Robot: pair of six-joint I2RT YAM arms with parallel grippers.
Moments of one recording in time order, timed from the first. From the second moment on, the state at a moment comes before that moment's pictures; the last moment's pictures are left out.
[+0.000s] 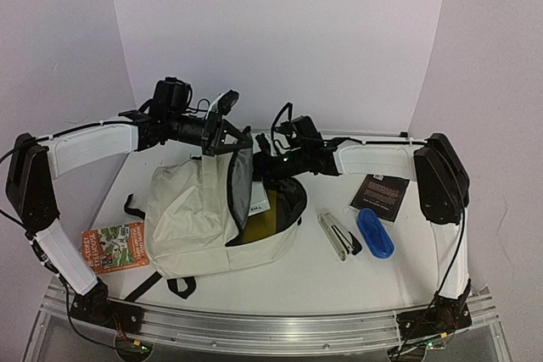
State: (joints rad) left arm -0.56 1.64 1.34 -0.13 1.05 -0.60; right arm 0.77 2.13 1.64 -0.12 -0.59 0.77
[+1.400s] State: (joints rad) left arm -0.51 1.58 1.34 -0.25 0.98 -0.52; right arm 0.90 2.06 1.54 -0.25 -0.27 0.65
